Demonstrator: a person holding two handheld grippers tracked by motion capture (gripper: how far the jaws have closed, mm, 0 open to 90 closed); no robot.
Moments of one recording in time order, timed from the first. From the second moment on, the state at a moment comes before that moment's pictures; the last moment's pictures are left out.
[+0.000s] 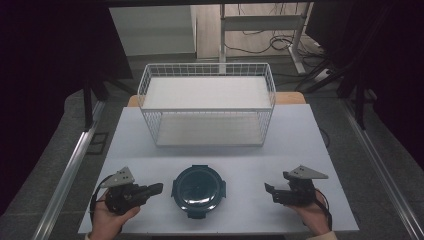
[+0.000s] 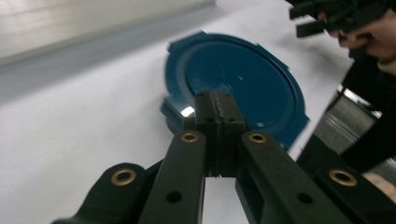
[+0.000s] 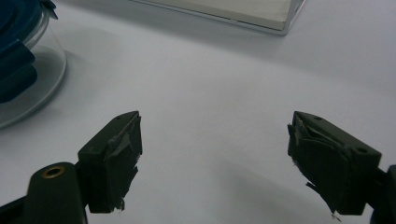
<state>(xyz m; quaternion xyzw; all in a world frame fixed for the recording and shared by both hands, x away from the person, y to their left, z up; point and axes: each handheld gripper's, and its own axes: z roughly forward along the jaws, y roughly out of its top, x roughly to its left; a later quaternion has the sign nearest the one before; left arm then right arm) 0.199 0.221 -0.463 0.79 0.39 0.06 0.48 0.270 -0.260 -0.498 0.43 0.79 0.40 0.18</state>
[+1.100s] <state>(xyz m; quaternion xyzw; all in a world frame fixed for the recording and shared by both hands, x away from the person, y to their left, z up) 0.188 0.168 -0.513 0.86 0.34 -0.01 0.39 0.269 -0.257 -0.502 0.42 0.80 0.38 0.19</state>
